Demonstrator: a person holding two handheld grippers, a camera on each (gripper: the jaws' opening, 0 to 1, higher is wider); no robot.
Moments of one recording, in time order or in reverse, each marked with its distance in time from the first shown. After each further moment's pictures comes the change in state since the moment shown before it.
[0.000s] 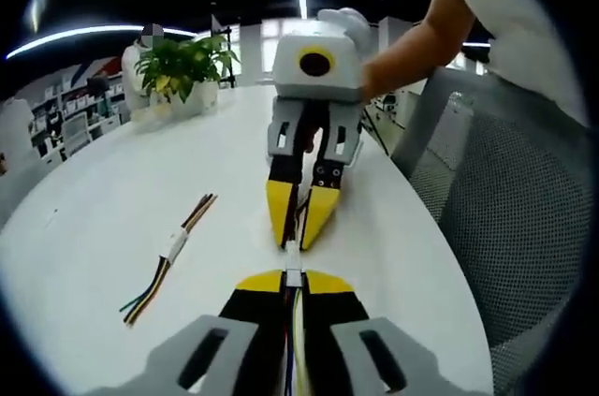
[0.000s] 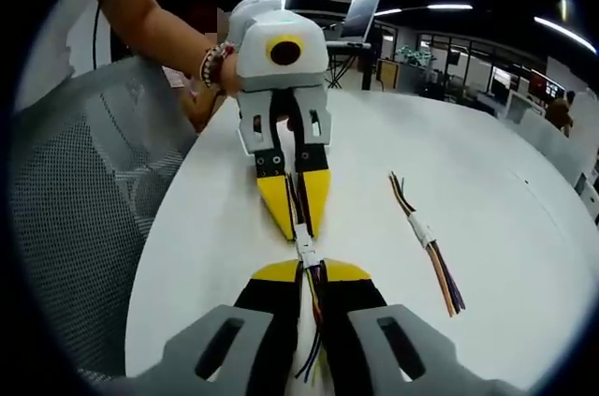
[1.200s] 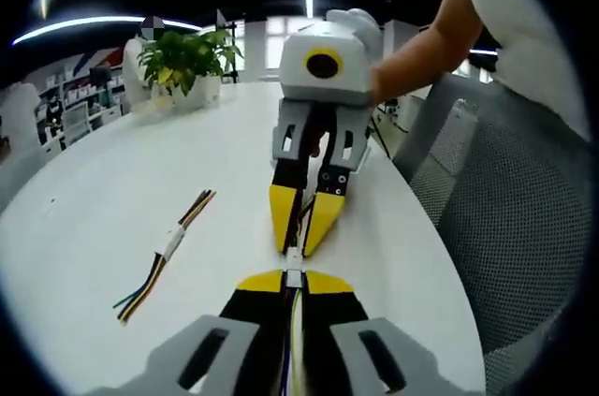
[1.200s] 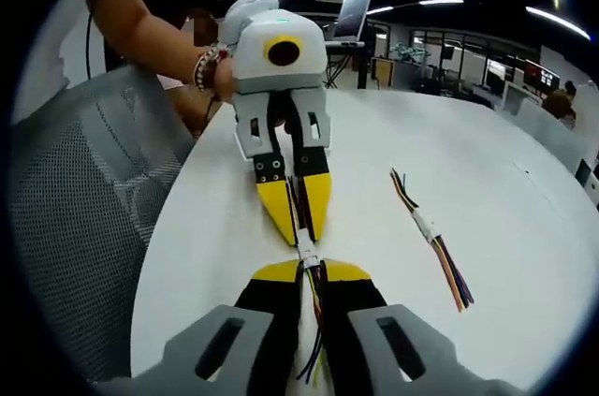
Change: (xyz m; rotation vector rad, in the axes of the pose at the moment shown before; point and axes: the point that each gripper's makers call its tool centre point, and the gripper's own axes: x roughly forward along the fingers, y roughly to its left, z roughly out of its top) left arm 0.003 0.001 -0.005 -0.031 0.031 -0.006; right arm 0.004 0.000 -0.002 0.044 -0.003 -0.011
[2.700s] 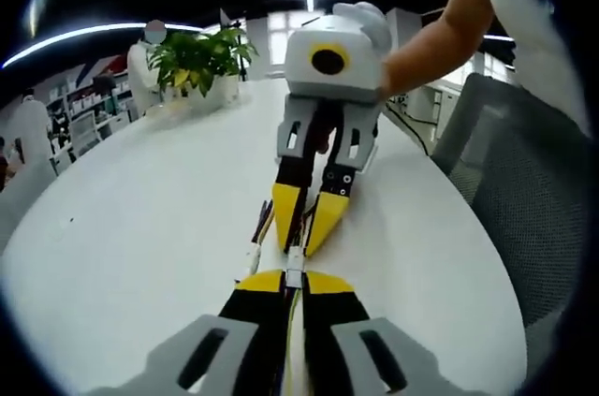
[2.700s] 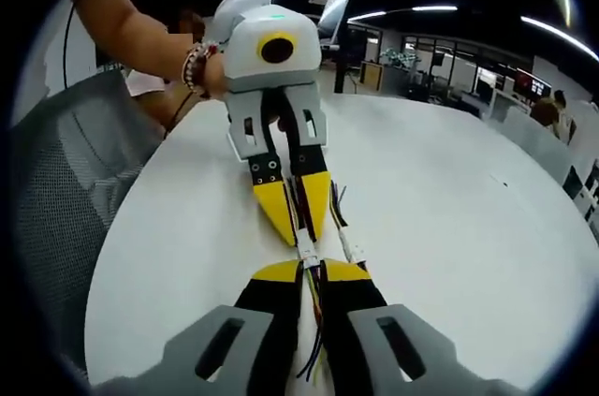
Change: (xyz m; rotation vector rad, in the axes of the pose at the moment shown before) left arm 0.004 0.068 0.009 0.046 0.027 0.056; right arm 0.005 -0.067 0.012 -0.030 -0.009 -0.069
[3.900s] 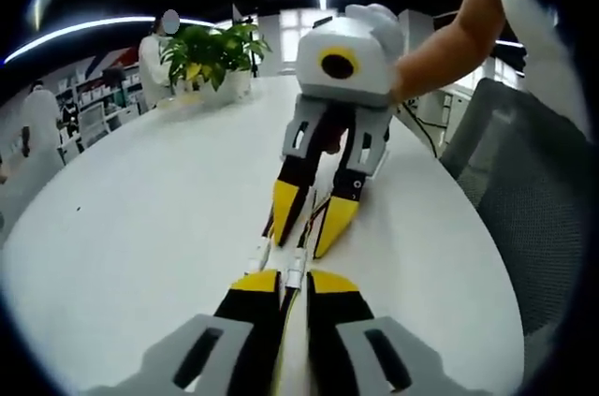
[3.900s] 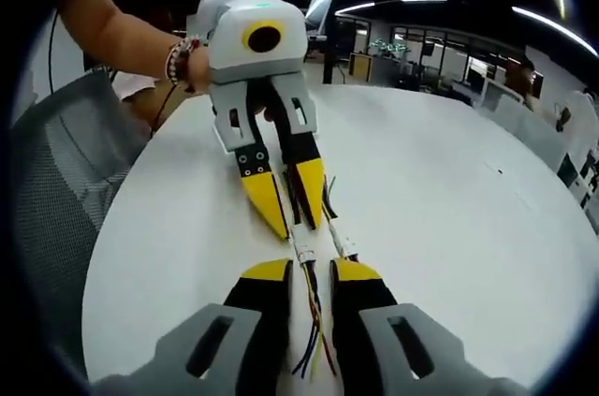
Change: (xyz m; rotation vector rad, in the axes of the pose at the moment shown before) left arm -0.006 0.005 -0.003 -0.037 0.011 0.039; right arm 0.000 -0.003 -0.004 0.037 0.033 -0.038
